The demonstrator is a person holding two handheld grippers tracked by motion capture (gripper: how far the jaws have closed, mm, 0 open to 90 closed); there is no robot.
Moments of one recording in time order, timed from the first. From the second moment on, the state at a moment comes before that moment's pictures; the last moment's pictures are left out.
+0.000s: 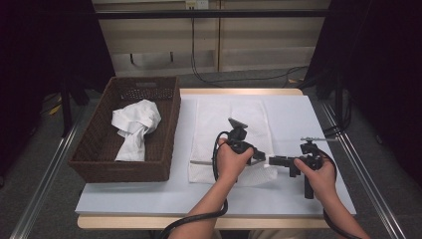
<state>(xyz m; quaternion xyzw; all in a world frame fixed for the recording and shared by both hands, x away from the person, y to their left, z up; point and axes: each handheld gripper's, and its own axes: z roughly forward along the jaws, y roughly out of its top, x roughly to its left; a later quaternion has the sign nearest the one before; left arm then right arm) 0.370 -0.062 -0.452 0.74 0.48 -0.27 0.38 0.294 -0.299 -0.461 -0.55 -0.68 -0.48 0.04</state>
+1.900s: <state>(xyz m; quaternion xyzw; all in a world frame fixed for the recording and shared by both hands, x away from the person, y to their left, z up) 0.359 -0.066 -0.441 0.80 0.42 -0.19 0.37 0.296 -0.288 -0.455 -0.56 -0.68 -0.47 0.07</state>
